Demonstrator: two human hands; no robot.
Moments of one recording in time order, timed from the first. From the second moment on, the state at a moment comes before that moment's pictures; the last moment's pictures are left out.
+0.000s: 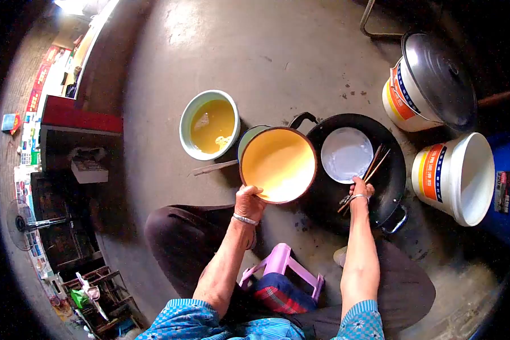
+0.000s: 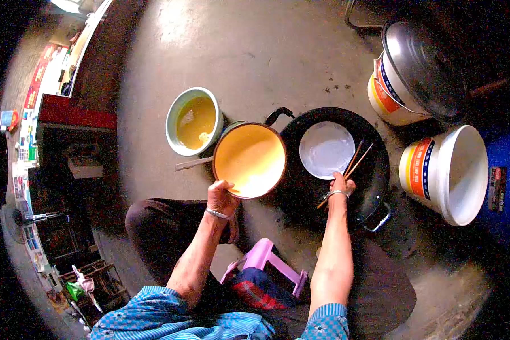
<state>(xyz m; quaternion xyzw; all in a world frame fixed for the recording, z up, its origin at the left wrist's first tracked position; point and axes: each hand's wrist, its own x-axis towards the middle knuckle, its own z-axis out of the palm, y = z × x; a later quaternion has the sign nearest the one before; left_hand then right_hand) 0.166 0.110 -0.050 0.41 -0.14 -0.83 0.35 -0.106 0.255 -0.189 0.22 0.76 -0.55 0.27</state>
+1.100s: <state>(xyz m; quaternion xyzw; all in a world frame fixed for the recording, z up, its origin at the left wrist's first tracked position) 0.246 -0.058 0.034 0.47 -0.82 0.01 0.34 -0.138 0.264 0.055 -0.42 0.90 0.03 0.06</state>
